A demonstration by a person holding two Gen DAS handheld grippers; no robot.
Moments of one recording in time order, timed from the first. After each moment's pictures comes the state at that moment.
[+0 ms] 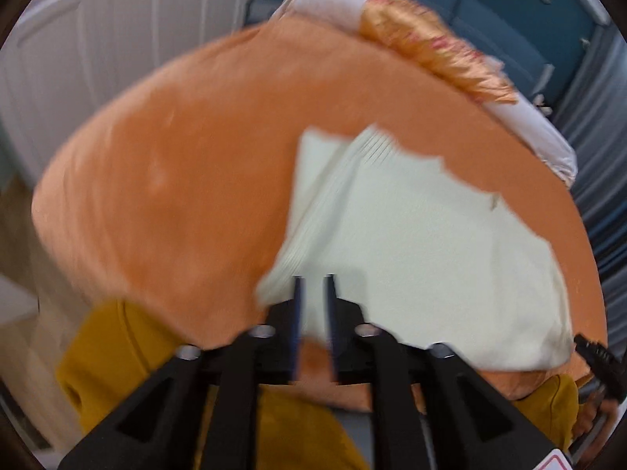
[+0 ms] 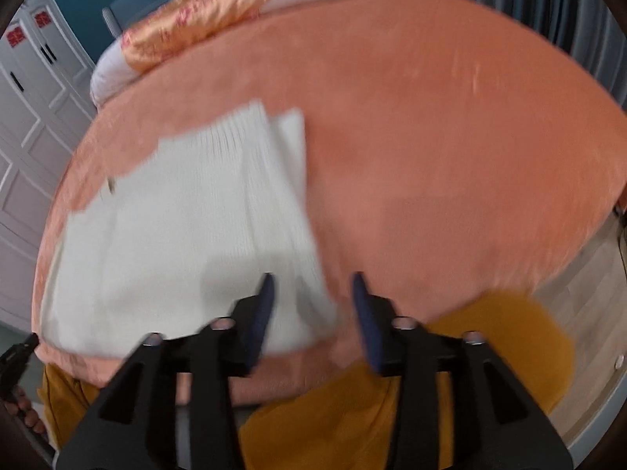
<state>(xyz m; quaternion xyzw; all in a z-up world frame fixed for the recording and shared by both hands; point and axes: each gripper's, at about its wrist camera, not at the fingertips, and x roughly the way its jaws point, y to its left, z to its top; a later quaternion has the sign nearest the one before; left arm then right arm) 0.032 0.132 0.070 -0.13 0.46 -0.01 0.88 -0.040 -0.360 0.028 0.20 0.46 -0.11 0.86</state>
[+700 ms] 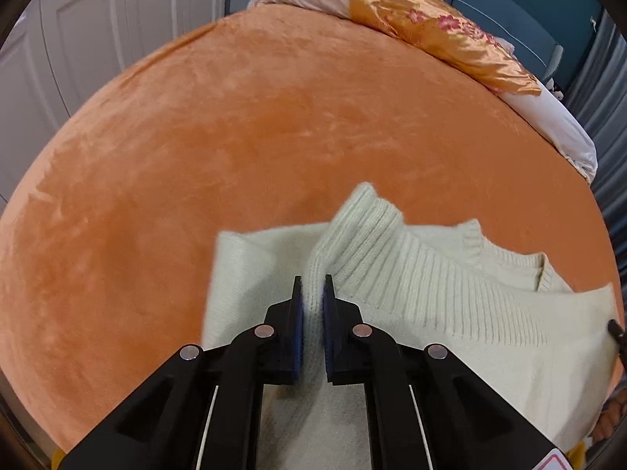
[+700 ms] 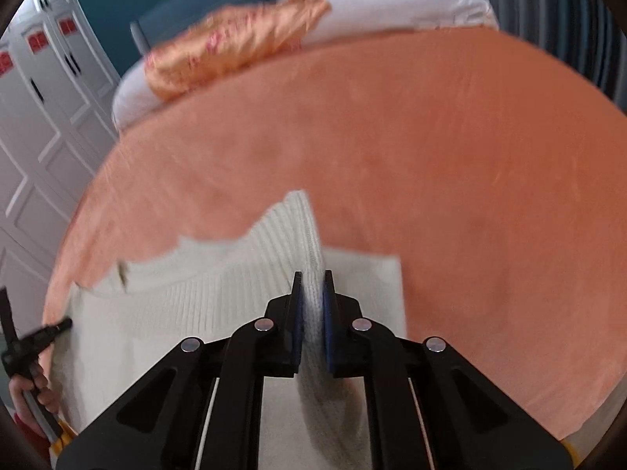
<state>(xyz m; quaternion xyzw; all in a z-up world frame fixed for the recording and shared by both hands) 0.195 0.103 0.013 -0.10 0.49 0.00 0.86 0.104 -0.358 0.034 0.20 0.40 -0.07 0.89</state>
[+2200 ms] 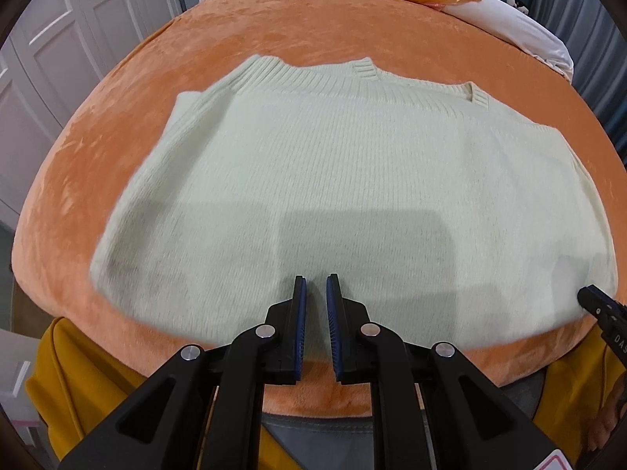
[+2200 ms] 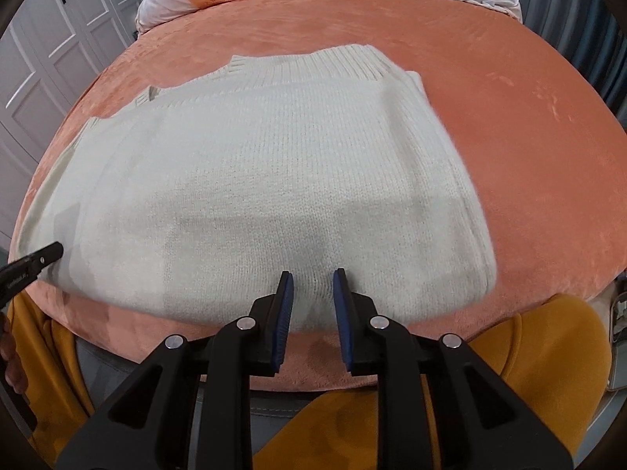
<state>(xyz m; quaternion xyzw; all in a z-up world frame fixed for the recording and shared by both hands) 0.048 0.014 0.006 0.02 0.54 -0.03 0.84 -0.026 -0.264 -0.010 0.10 0.52 -0.05 0.85</state>
